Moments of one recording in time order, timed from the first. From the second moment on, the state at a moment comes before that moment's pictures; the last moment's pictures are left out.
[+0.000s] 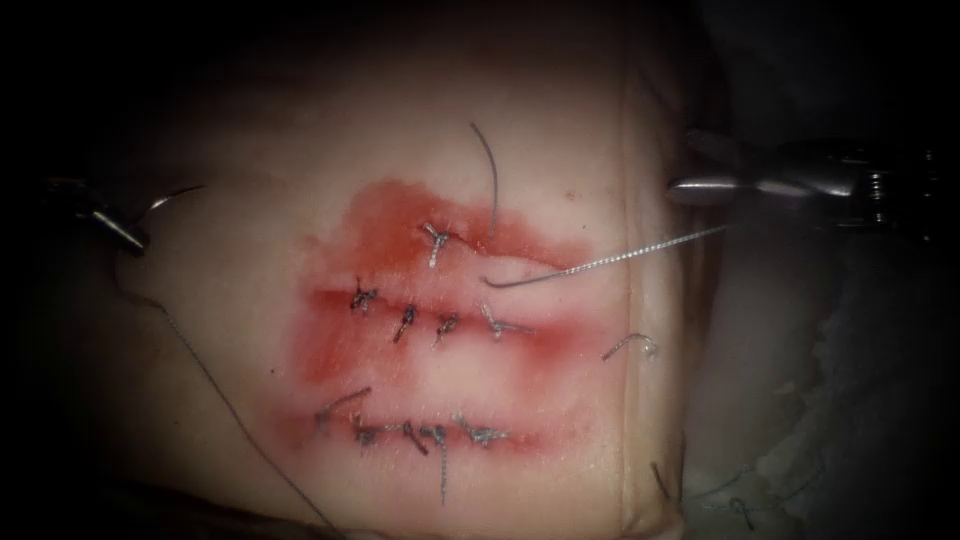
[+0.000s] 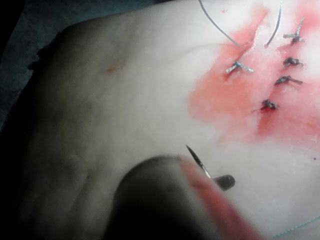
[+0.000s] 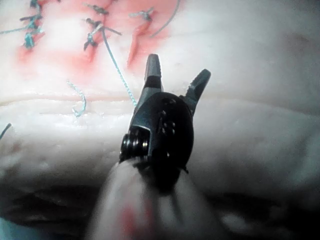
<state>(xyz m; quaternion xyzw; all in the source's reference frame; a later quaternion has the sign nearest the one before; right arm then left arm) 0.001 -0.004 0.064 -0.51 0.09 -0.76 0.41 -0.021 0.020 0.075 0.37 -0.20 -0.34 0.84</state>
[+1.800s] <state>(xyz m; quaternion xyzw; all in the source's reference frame) -0.004 -0.001 0.061 -0.53 0.06 -0.72 0.45 -0.051 0.021 0.058 0.34 -0.36 -0.35 0.80</state>
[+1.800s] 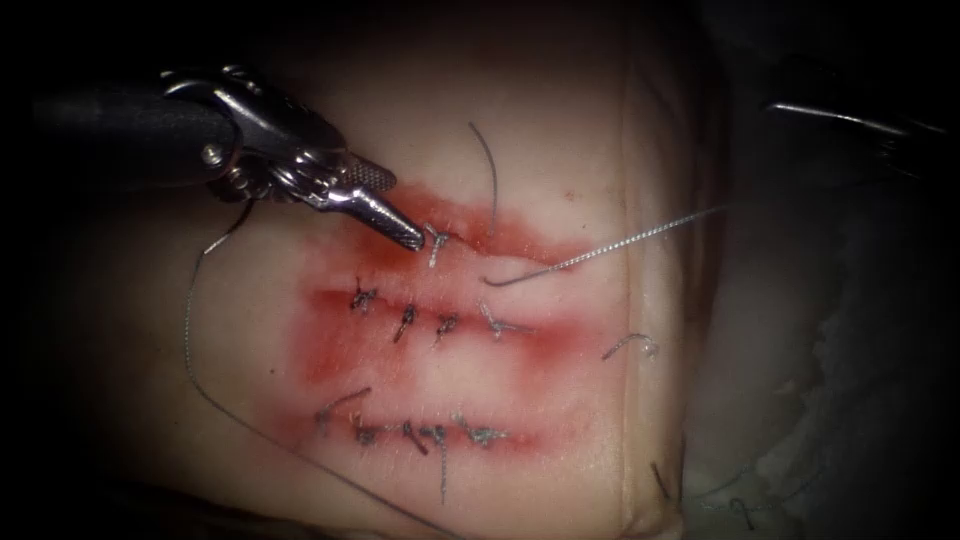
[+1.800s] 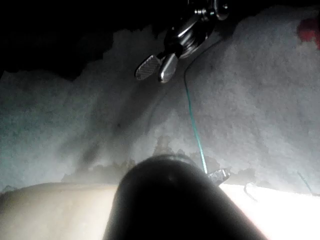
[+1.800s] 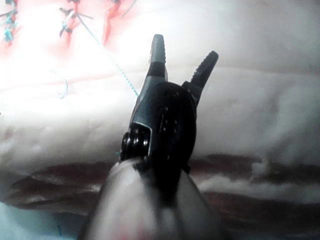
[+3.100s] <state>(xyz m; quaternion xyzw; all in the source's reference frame) -0.023 0.004 0.057 -0.48 0.03 -0.74 0.47 -0.087 0.029 0.079 0.59 -0.18 -0.23 0.75</state>
